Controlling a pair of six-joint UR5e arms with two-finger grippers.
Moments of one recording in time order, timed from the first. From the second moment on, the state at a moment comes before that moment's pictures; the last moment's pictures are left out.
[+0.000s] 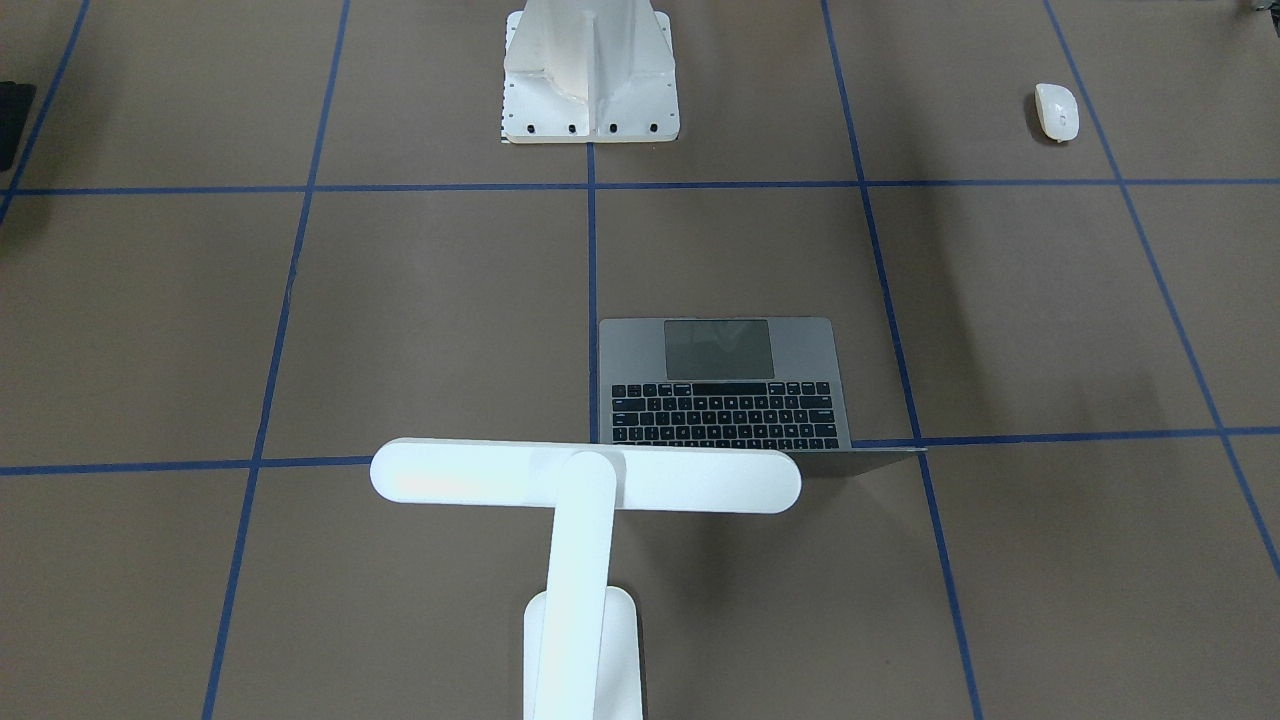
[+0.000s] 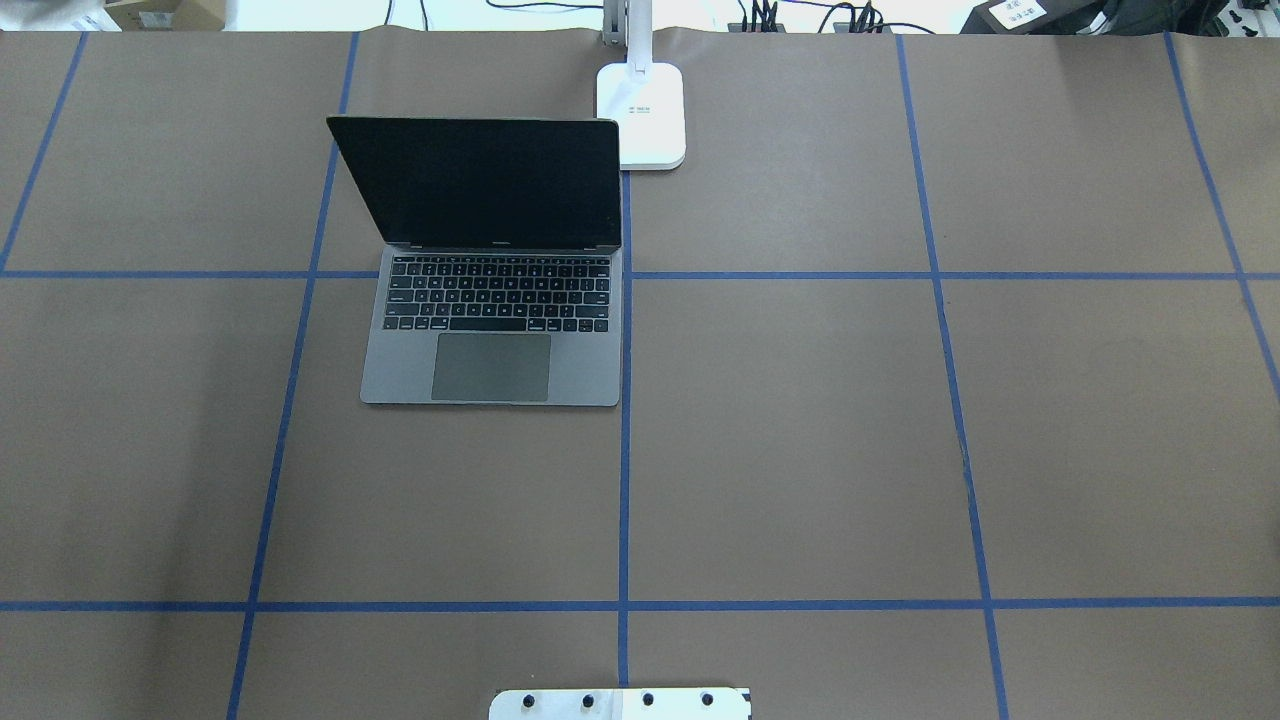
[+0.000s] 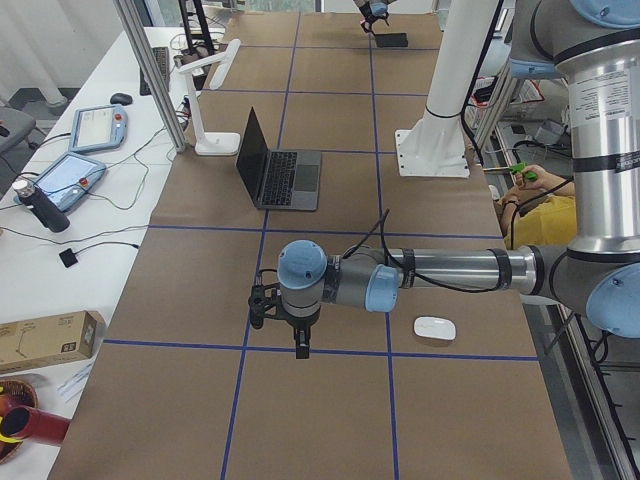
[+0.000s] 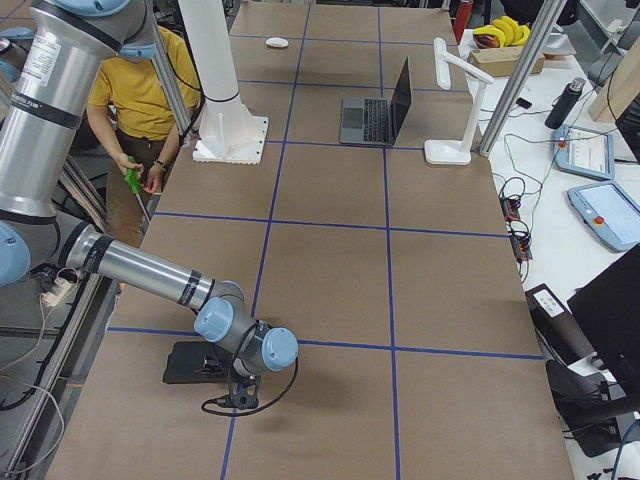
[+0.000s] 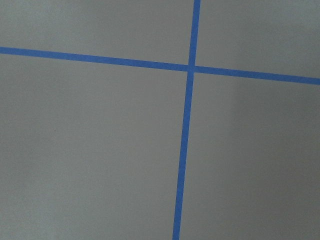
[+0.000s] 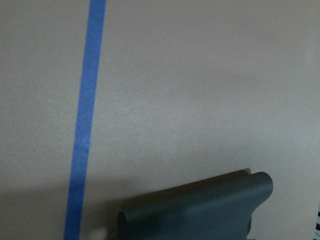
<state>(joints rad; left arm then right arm) -1.54 -1.39 -1.72 -1.73 -2.37 -0.21 1.26 -1.96 1.50 -1.76 2.39 1.22</state>
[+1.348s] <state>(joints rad) -1.54 -1.39 -1.73 -1.73 -2.37 -0.21 1.19 -1.95 1.51 -1.75 2.37 1.19</state>
